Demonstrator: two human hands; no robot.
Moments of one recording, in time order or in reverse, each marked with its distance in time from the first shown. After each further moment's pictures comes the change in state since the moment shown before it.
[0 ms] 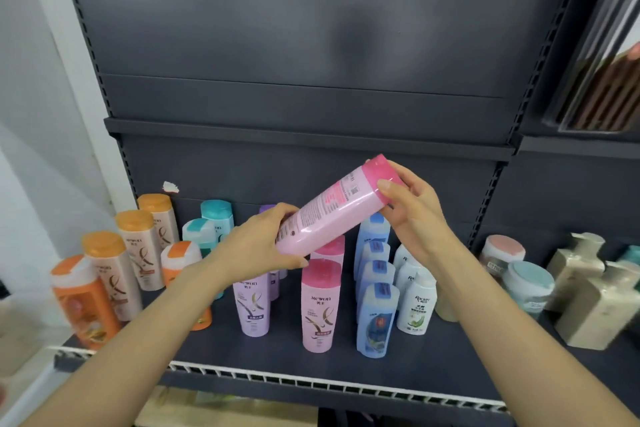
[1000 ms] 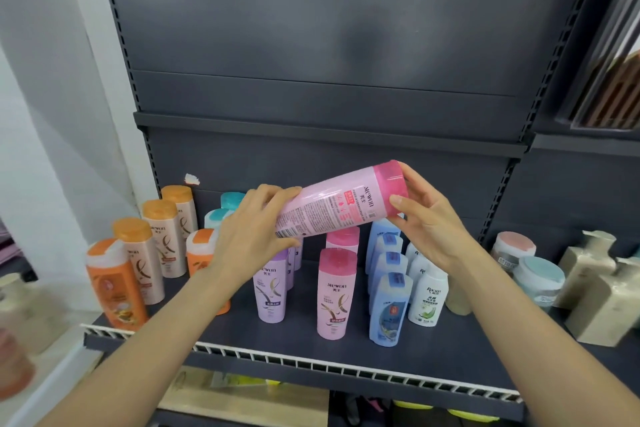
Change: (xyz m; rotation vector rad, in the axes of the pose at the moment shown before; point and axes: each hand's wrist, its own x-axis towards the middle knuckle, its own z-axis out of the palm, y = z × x) left_hand -0.038 -0.016 -0.003 0.317 0.470 0.135; right_hand -0.025 0.007 0.002 -0.019 -0.123 0.062
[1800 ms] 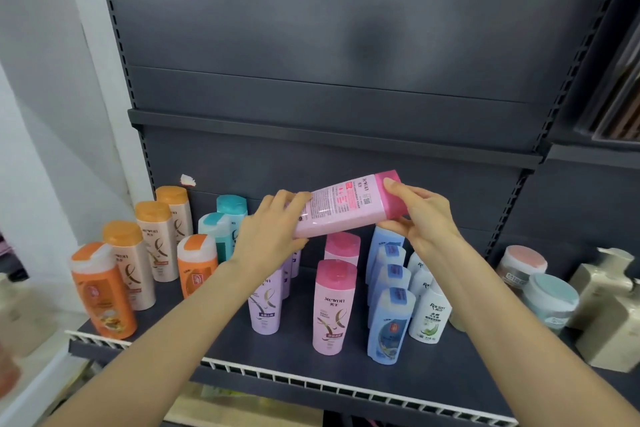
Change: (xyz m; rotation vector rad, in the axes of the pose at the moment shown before) left_hand 0.035 0.006 0.037 0.146 -0.215 -0.129; right_hand 0.043 0.002 0.009 -0.100 0.481 0.231
